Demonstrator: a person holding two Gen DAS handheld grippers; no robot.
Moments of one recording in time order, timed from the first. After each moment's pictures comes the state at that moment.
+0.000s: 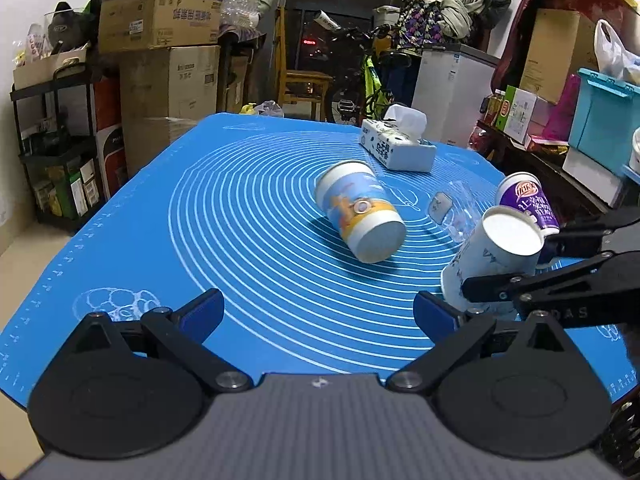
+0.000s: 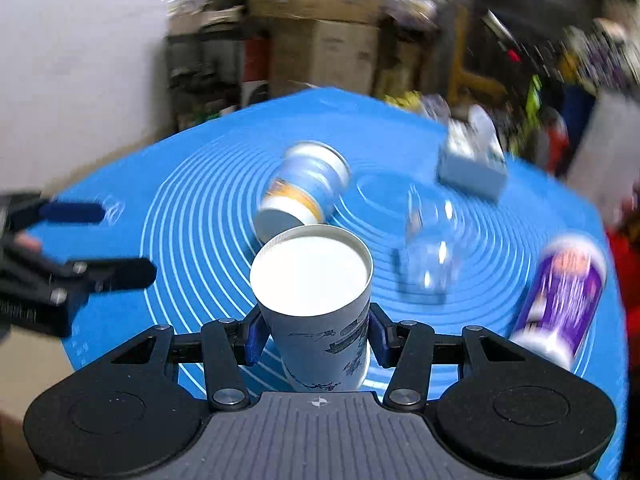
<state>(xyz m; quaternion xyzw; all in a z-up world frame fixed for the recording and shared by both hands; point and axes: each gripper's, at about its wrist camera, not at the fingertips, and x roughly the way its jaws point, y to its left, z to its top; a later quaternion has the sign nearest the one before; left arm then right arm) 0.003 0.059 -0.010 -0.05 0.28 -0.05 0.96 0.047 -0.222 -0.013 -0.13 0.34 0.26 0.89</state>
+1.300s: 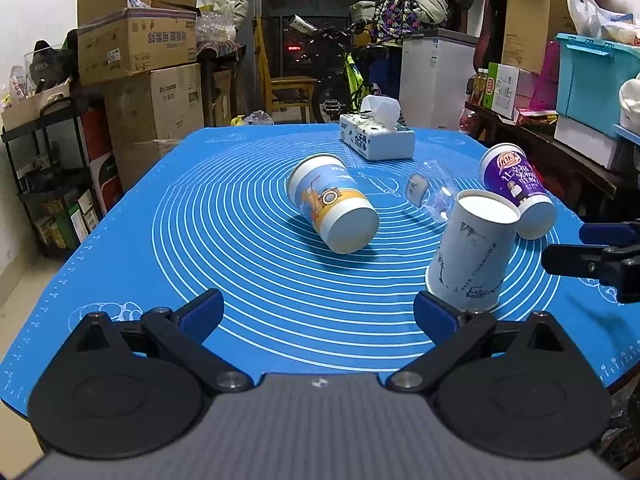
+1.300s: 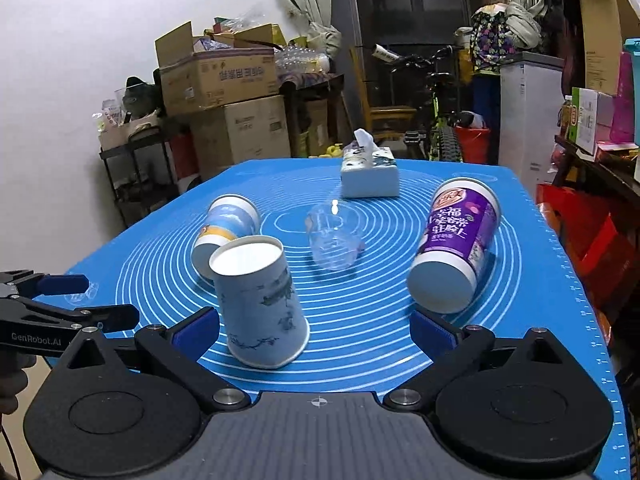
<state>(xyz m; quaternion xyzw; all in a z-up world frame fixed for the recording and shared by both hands) -0.007 0.027 -0.014 0.02 0.28 -0.06 0.96 -0.011 -0.301 -0.026 0.00 0.24 0.19 0.95</state>
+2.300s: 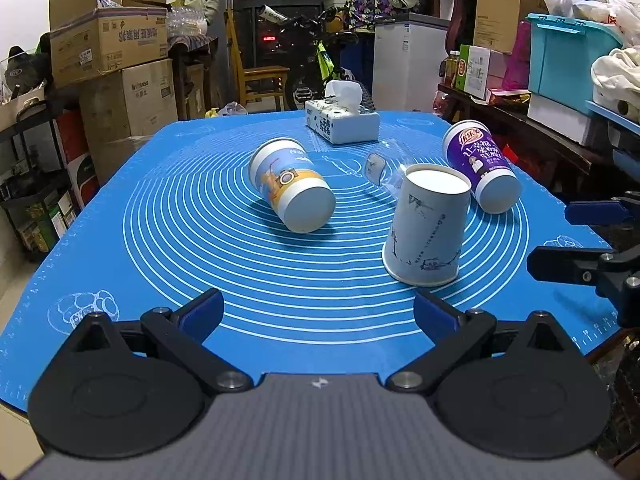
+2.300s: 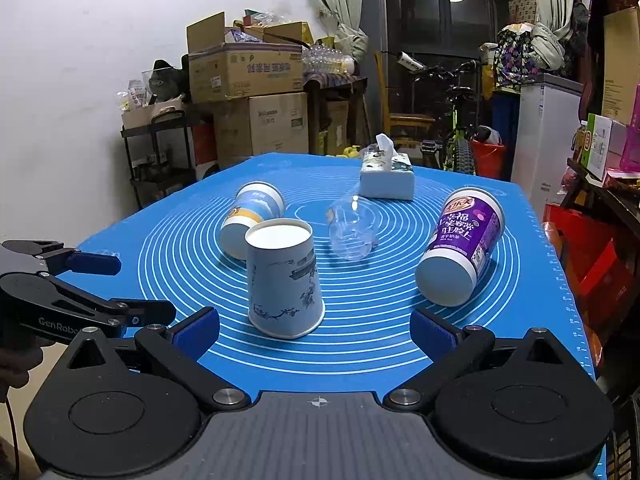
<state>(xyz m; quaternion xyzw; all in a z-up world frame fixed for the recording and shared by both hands) -0.019 0.007 -0.016 0.03 0.29 -0.09 0.95 -0.043 -0.301 -0.019 -0.04 0.24 0.21 0.95</state>
